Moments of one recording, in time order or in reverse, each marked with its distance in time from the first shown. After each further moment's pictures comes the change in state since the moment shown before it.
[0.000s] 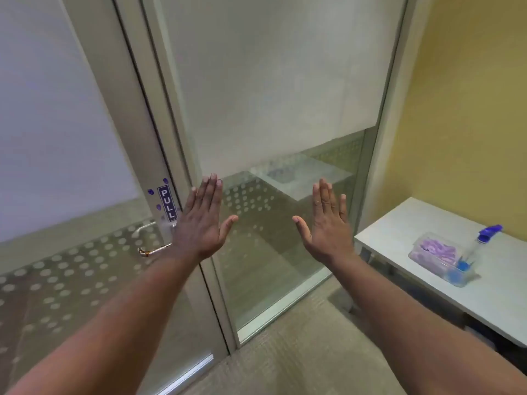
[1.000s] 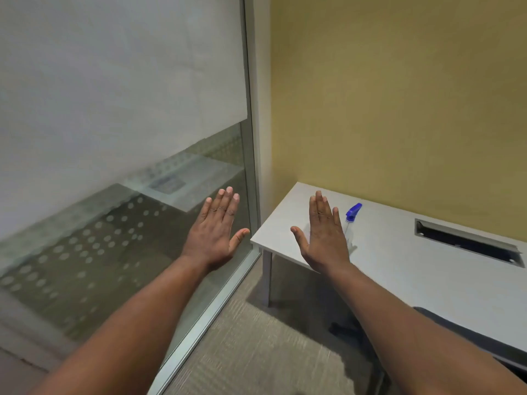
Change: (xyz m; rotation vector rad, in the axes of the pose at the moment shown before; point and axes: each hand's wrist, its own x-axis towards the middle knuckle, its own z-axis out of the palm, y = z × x) left_hand 0.178 0.315 0.143 -0.252 -0.097 0.422; right_hand -0.042 0.318 -0.031 -0.162 -0.131 0.417
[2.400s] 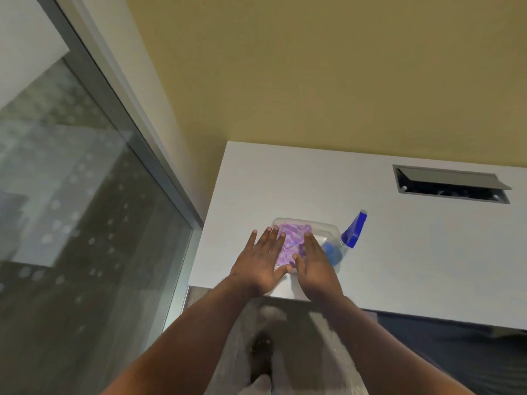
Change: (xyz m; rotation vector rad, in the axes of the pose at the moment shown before) left_hand 0.272 0.117 0.387 -0.312 -0.705 0.515; right_hand 0.147 0.183 0.260 0.335 -0.382 0.919
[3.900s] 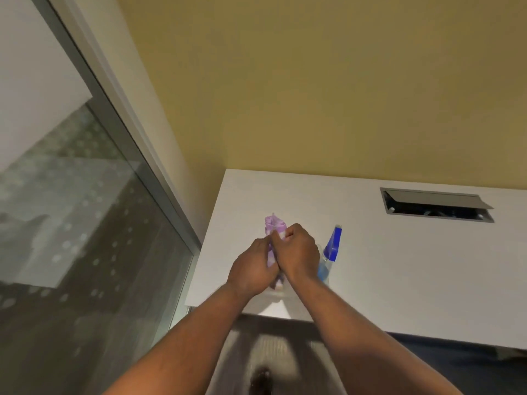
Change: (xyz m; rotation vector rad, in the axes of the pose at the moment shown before) left_hand -0.018 0.041 -0.090 -0.621 0.289 -0.230; right_hand -0.005 -0.098 -0.068 0.187 0.332 0.011
